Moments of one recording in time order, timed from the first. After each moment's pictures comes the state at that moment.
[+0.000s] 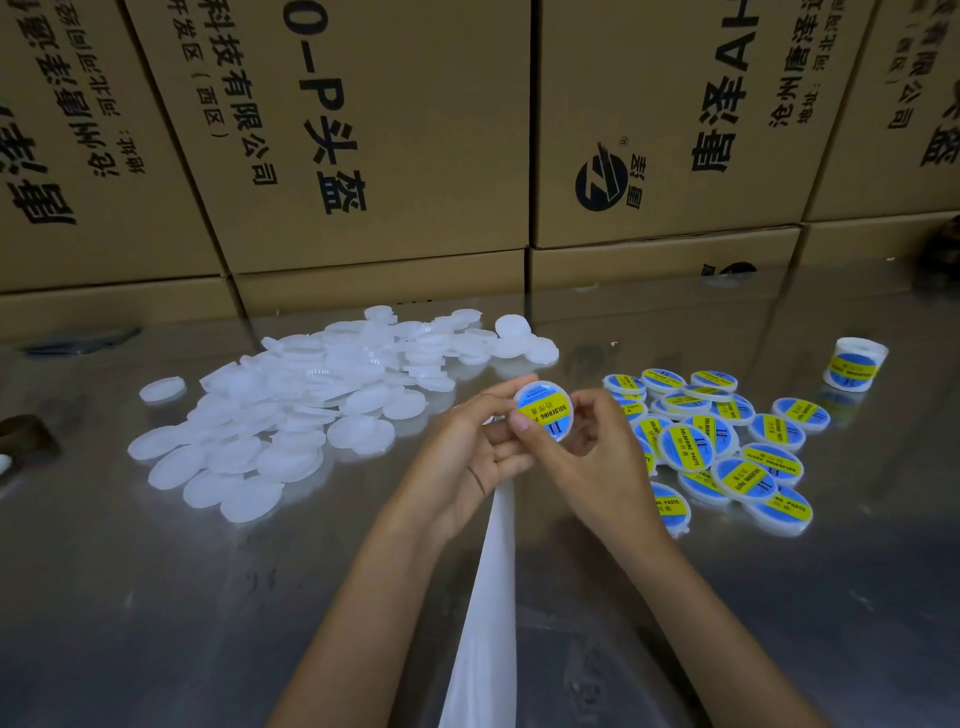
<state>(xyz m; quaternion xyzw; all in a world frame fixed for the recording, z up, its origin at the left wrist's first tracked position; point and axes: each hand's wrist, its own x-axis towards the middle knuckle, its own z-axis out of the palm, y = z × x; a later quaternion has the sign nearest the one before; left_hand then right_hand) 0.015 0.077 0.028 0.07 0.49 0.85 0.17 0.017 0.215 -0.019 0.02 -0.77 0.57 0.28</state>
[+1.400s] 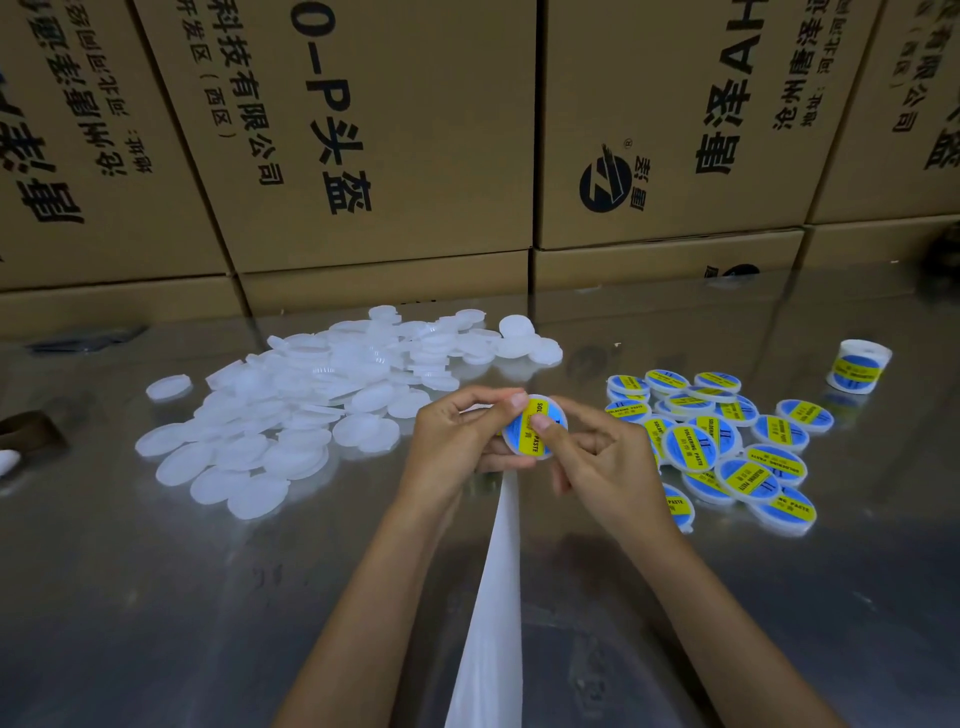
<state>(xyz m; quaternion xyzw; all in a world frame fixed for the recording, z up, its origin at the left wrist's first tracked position) 0.013 0.069 0.021 0.05 0.63 0.78 0.02 0.027 0.219 -0.011 0.13 -0.70 0.67 0.20</state>
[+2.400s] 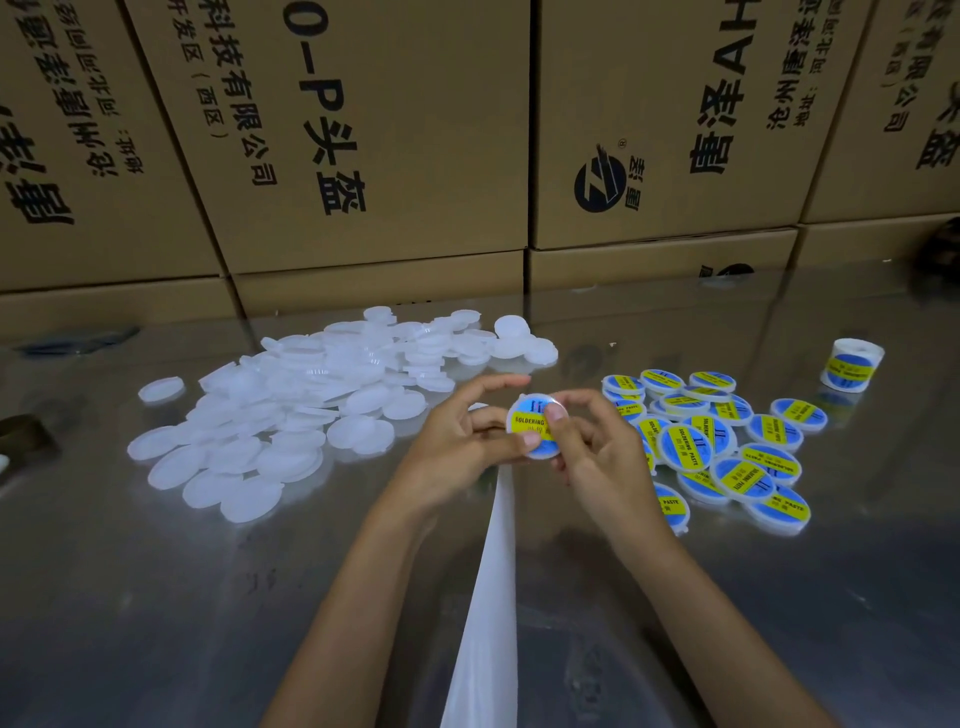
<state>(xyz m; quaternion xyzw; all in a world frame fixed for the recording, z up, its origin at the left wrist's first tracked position) 0.014 0.064 0.024 0.16 0.69 0.70 0.06 0.026 0.215 -0.009 0.09 -0.68 0.70 0.20</state>
